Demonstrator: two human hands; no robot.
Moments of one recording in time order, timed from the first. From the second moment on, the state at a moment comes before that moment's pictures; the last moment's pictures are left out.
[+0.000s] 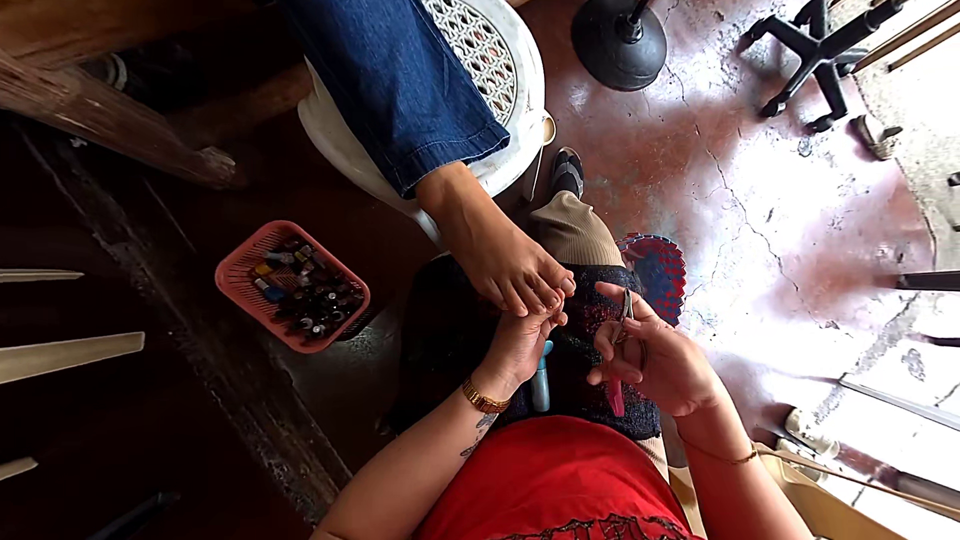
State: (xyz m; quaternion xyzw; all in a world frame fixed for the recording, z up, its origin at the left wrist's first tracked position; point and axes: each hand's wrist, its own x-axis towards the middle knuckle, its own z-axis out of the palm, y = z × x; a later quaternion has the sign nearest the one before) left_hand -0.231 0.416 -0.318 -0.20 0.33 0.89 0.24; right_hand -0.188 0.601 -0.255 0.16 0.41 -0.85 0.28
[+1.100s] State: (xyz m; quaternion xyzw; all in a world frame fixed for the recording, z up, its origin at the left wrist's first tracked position) left_hand -0.237 0.418 -0.324 -0.16 0.32 0.90 0.27; right_hand -0.185 0.605 -0.271 0.03 0.93 -0.36 0.02
